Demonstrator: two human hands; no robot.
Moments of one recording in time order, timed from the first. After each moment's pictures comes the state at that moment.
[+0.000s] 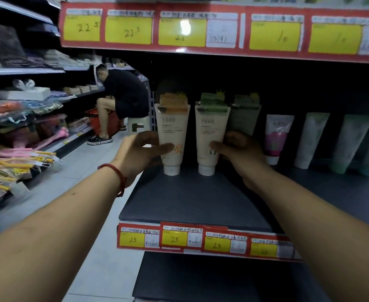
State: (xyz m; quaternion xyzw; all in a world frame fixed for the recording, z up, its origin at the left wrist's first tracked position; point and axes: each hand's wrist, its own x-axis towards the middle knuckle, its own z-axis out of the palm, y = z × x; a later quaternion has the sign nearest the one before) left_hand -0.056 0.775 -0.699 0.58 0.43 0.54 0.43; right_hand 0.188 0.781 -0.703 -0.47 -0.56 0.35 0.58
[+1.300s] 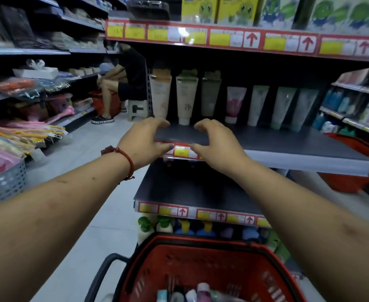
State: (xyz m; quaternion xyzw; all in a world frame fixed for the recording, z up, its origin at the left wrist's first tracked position) left_hand -0.004 0.551 -0.701 0.77 0.56 0.31 0.01; right_hand 0.206 0.540 -0.696 -0.55 -0.77 0.04 0.31
